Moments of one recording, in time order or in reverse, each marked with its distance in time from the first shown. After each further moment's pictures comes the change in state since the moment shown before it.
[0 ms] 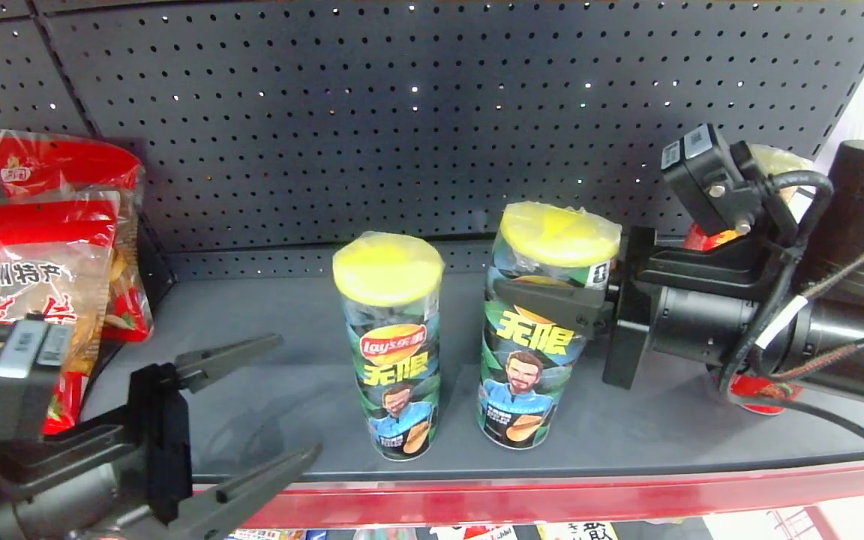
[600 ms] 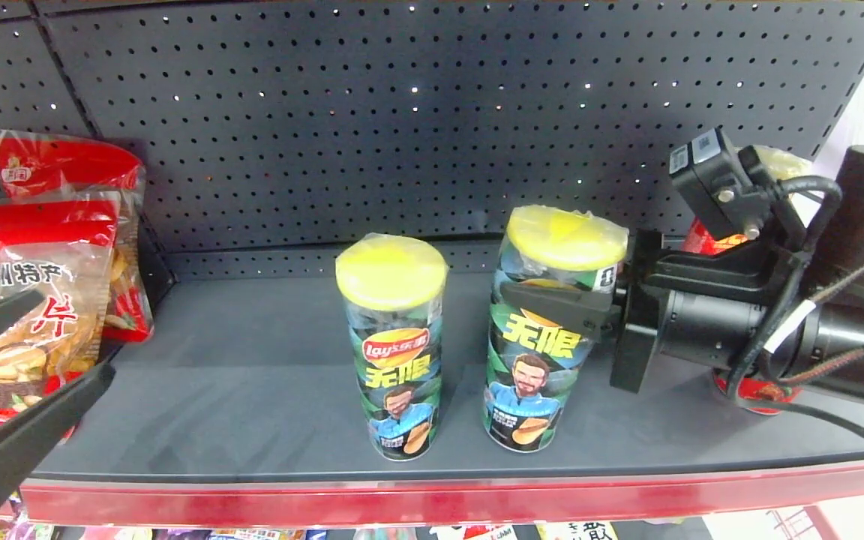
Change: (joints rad) left arm 0.473 -0.600 -0.151 0.702 0.014 -0.001; right arm -0.010 -0.009 0.008 0.000 0.003 0.002
